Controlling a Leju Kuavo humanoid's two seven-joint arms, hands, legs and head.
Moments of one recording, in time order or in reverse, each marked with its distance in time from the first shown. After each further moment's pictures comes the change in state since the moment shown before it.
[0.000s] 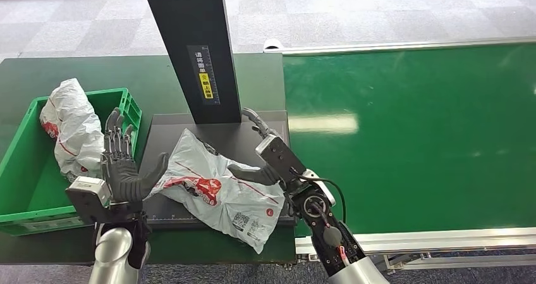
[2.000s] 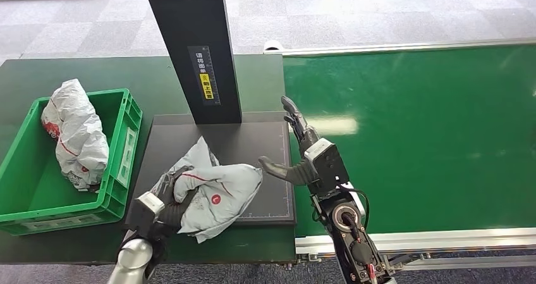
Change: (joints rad) left arm 0.024 0.051 -0.058 0.207 -0.116 -0.307 -0.082; right arm 0.134 -0.073 -0.086 -0.280 -0.090 -0.010 -0.028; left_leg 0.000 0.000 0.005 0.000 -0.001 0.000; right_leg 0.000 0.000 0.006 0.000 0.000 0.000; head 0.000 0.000
